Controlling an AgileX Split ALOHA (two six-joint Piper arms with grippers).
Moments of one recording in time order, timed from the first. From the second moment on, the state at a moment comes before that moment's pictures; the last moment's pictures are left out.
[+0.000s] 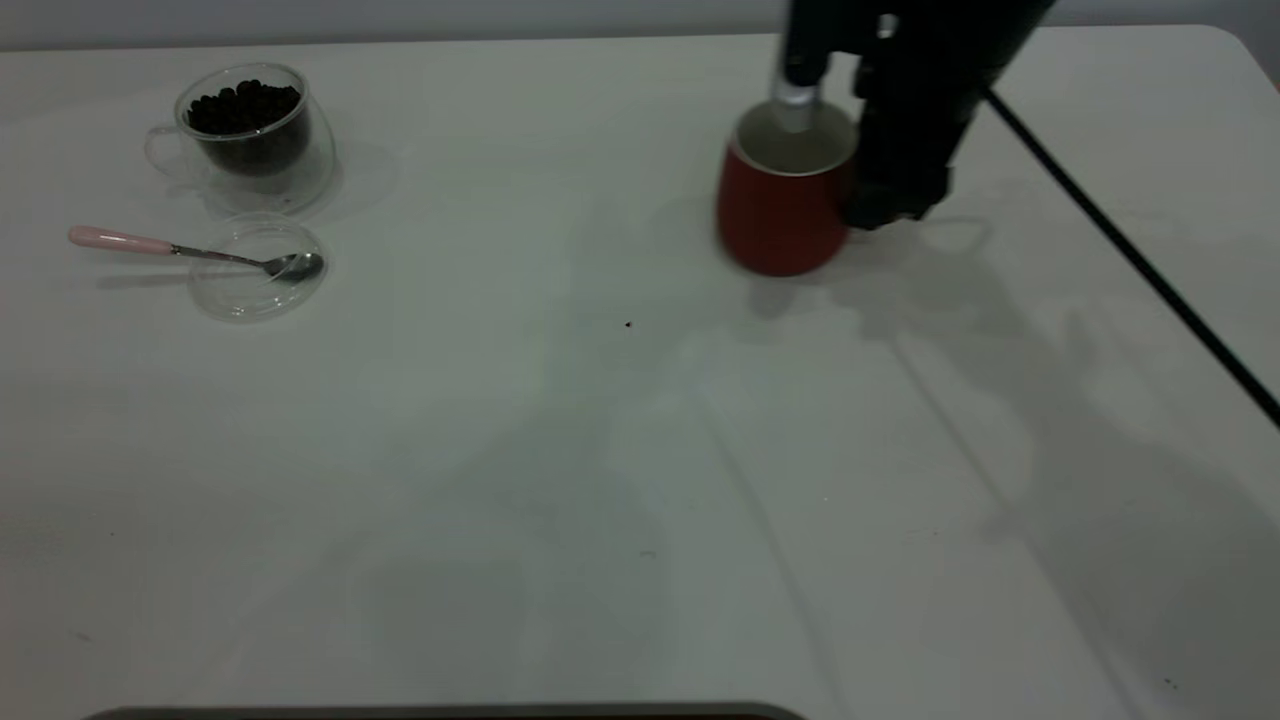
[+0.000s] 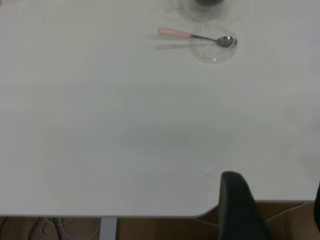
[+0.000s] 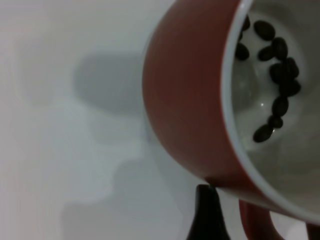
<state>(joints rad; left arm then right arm) 0.04 -0.02 -0.49 -0.01 1.13 0.03 0.34 2.41 -1.53 0.25 0.33 -1.26</state>
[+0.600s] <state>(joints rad) 0.04 -0.02 -0.49 -0.01 1.13 0.03 0.54 2.41 -1.53 0.53 0.17 -1.27</state>
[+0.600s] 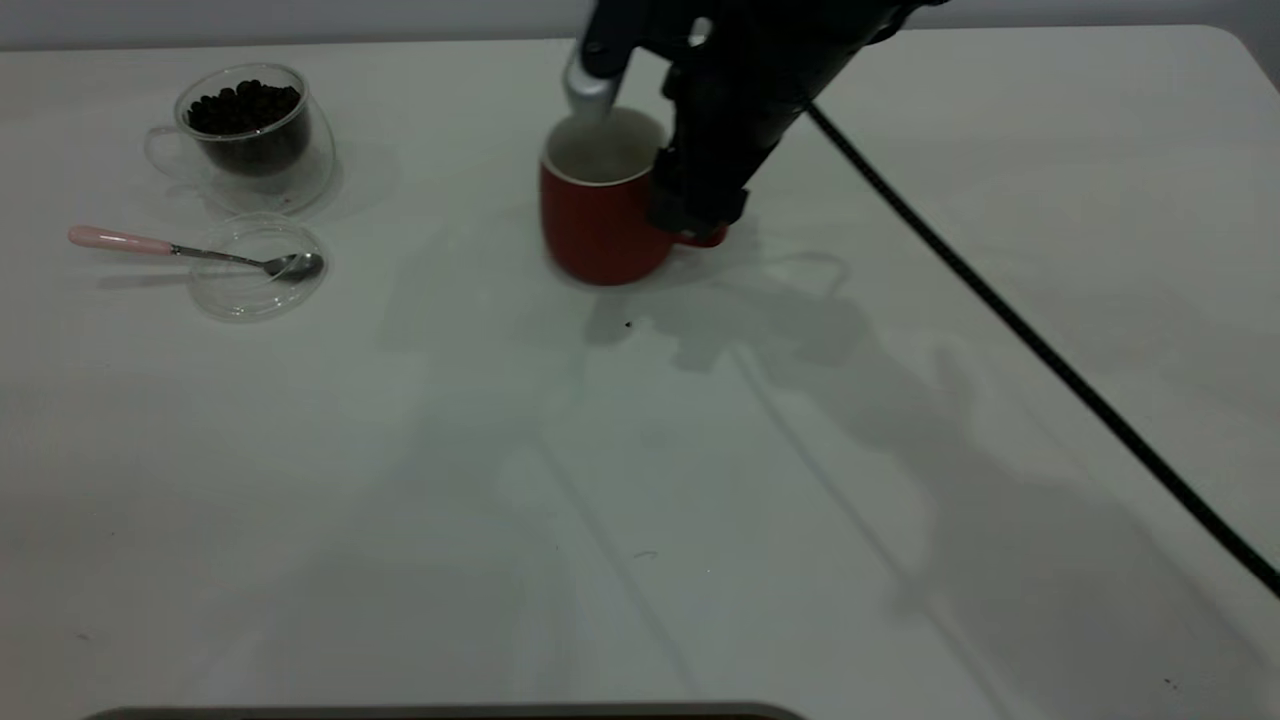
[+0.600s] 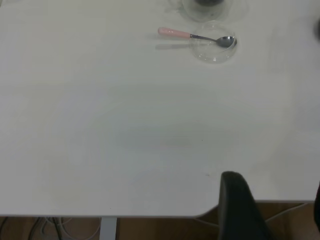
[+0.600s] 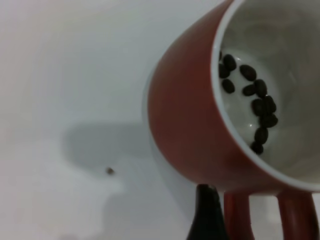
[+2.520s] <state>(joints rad) 0.04 -0.02 -0.49 -0.01 1.13 0.02 0.35 1.08 -0.83 0.06 1.12 -0.10</state>
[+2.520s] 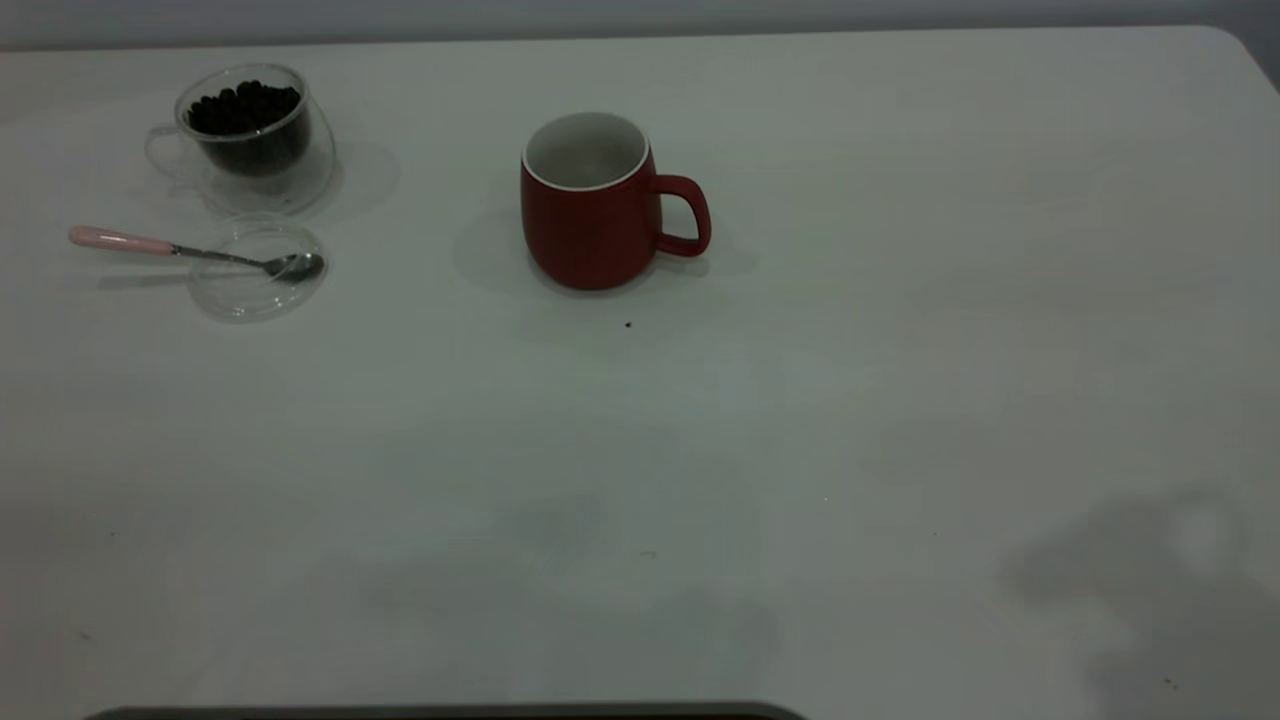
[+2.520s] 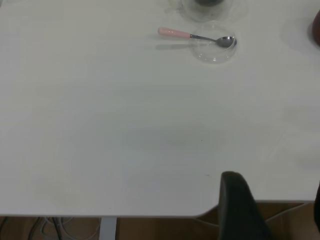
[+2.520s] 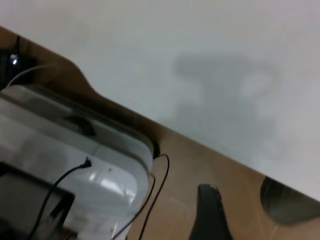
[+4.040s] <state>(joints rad) 0.04 -0.02 -0.49 -0.01 1.13 0.03 -0.06 0.03 -0.47 0.11 1.12 -0.15</state>
